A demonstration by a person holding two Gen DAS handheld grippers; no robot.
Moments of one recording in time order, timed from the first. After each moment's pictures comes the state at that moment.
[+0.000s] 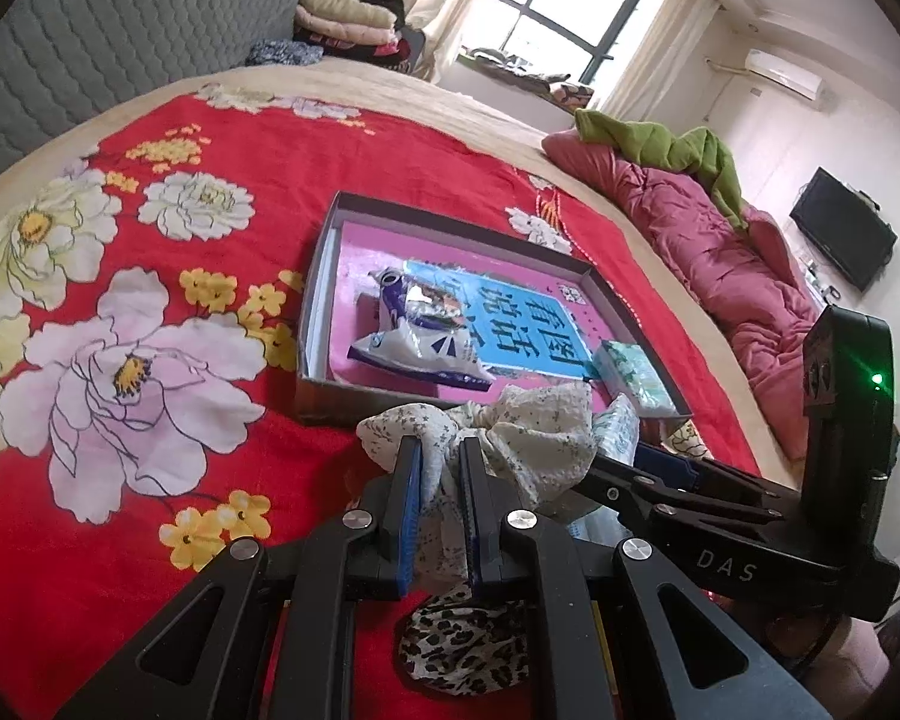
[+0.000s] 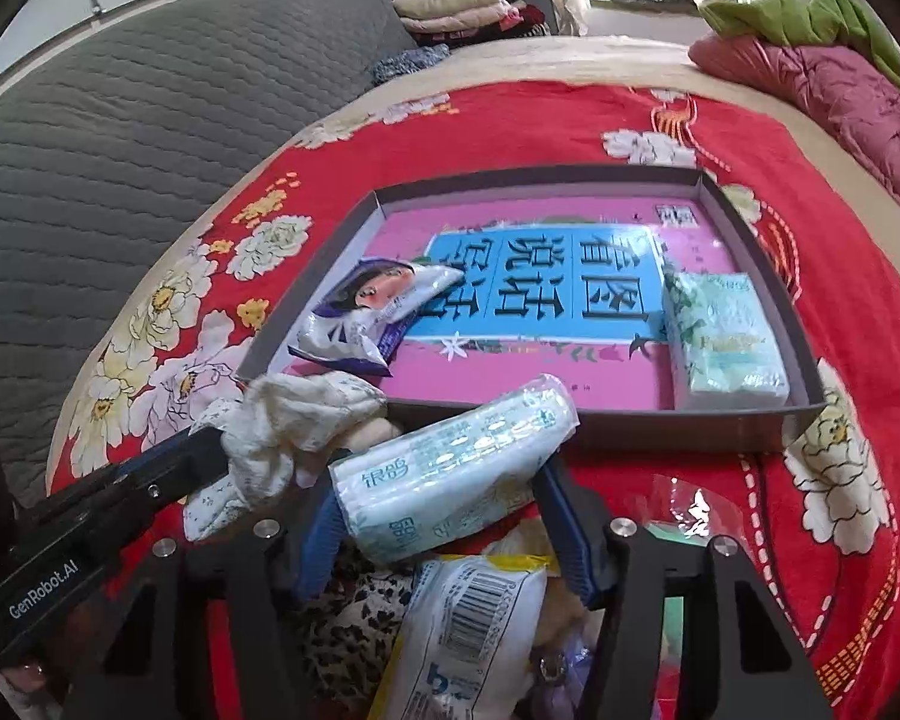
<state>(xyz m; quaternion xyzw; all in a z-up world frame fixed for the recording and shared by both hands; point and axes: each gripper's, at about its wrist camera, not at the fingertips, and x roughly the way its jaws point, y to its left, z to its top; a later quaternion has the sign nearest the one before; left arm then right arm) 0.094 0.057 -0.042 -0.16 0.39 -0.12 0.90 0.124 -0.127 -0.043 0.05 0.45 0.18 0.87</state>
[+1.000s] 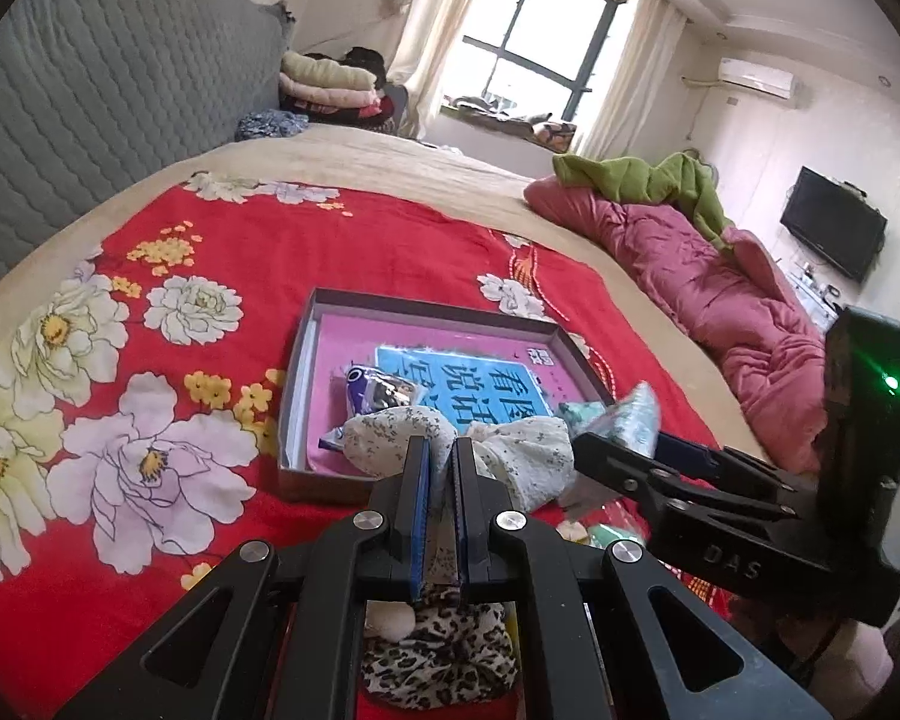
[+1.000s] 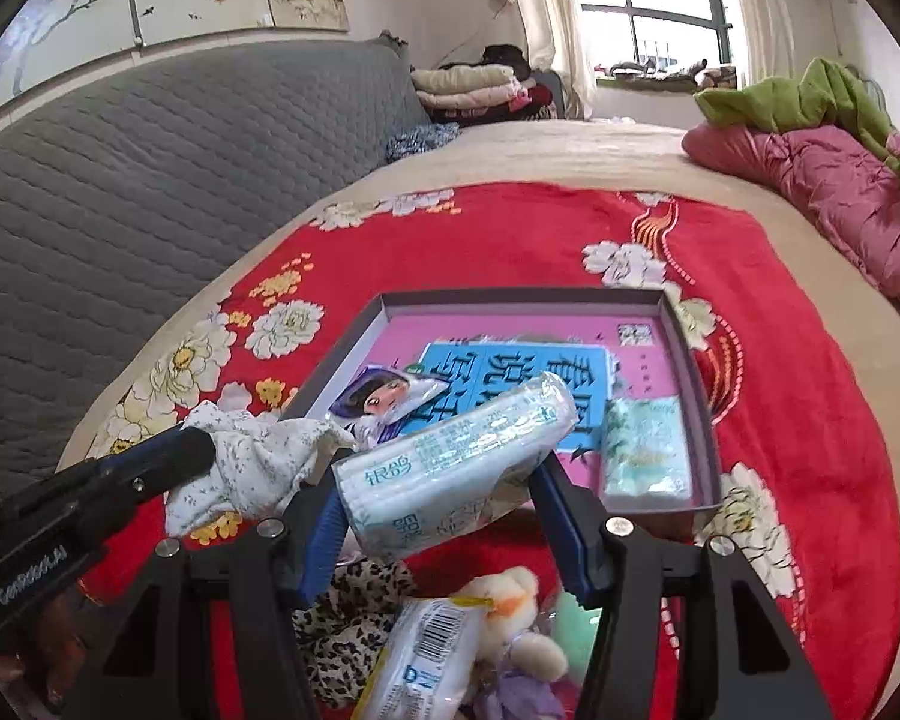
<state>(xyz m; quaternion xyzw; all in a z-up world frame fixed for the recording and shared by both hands) 0.079 0.035 0.019 -0.13 0.33 -0.10 0.93 0.108 -0.153 0.016 0.03 0.36 0.18 0.92</state>
